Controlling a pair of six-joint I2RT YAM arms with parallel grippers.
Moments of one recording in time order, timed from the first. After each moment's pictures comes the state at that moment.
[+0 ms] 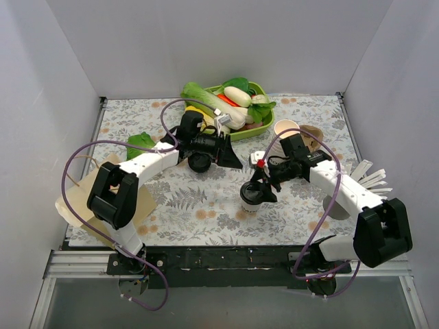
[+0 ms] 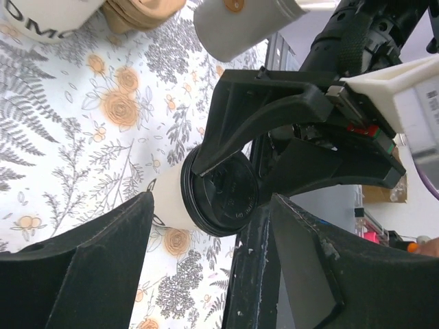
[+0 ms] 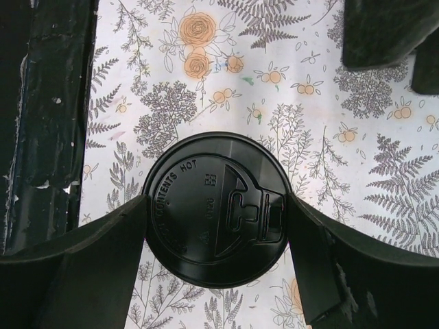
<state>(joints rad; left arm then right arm) -0.53 1.73 1.21 -0.02 1.02 -0.35 0.43 1.33 0.91 -0.69 -0.93 -0.95</state>
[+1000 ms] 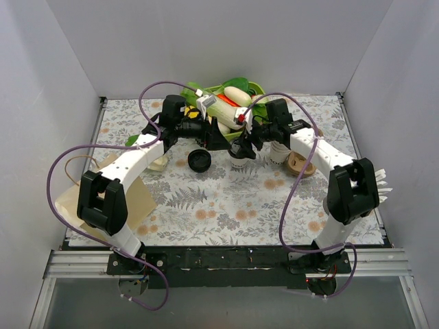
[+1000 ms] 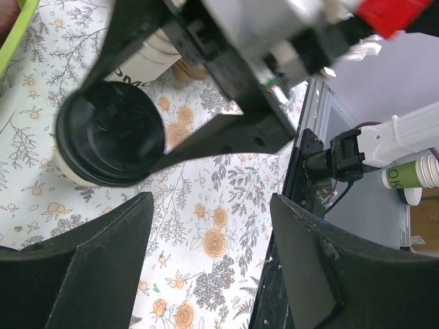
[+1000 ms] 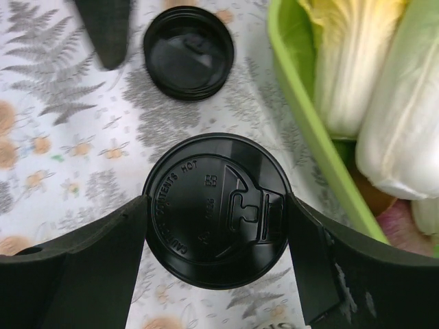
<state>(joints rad) -0.43 1.64 1.34 -0.19 0.91 -0.25 0.43 1.70 1.33 -0.43 -0.74 -0.67</state>
